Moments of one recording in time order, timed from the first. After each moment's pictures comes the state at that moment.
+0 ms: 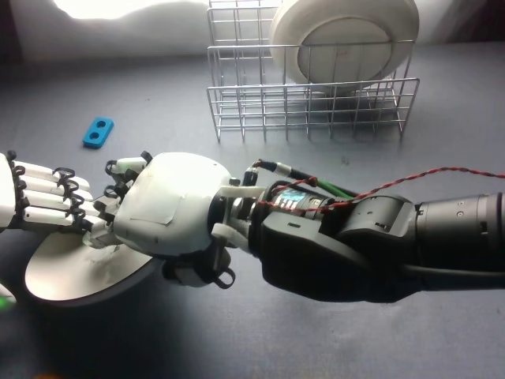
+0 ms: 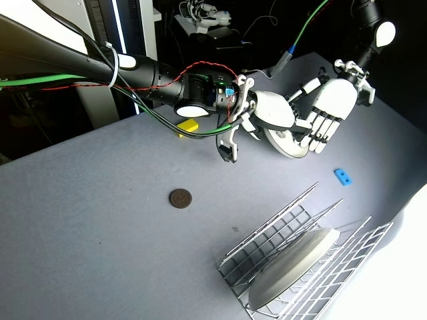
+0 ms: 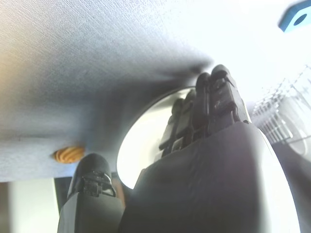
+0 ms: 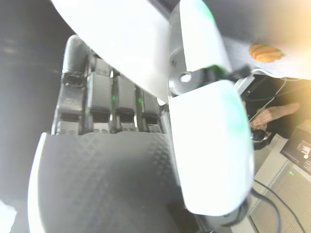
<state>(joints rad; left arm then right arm) 0.97 -1.08 1.84 1.46 -1.09 -0.09 -0.56 -1.64 1.22 0.28 0.38 -1.56</state>
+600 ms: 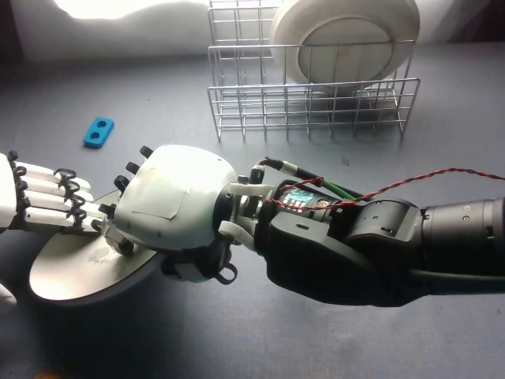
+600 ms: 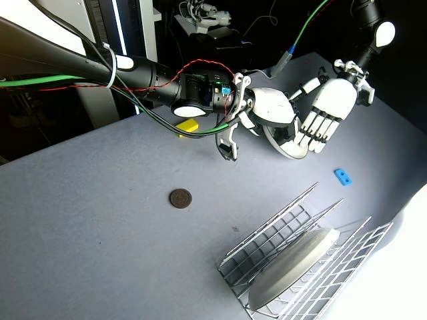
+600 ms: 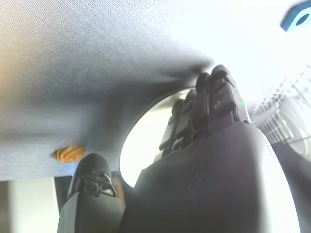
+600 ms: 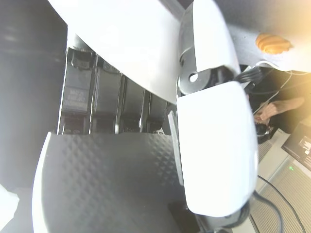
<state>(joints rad) 0.94 -1.09 1.85 1.48 -1.10 -0.10 -0.58 -1.63 1.21 0.27 0.43 -1.56</state>
